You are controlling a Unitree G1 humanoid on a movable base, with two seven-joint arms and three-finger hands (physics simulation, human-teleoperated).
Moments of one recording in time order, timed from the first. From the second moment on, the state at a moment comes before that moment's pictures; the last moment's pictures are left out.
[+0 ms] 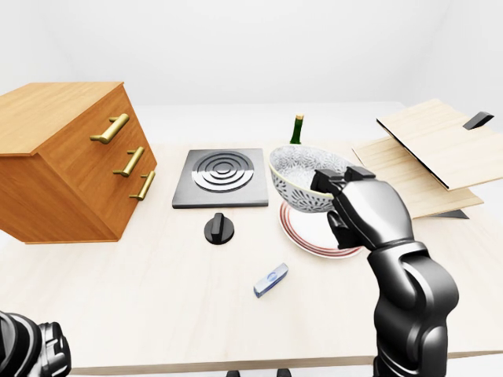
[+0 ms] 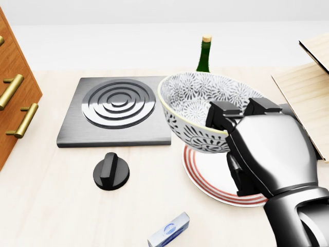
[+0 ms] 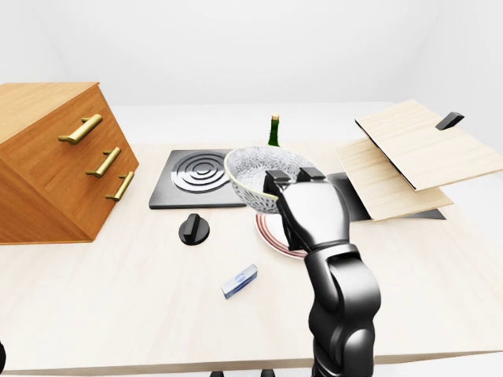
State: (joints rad) left arm -0.62 0.78 0.38 -0.97 -1.49 0.09 0.52; right arm -0.15 -0.03 0.03 -0.77 -1.32 0.09 0.70
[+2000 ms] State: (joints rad) left arm -0.62 0.80 0.38 -0.97 -1.52 0.09 0.52; right arm -0.09 -0.14 -0.11 -0.45 -1.16 0.09 0.42
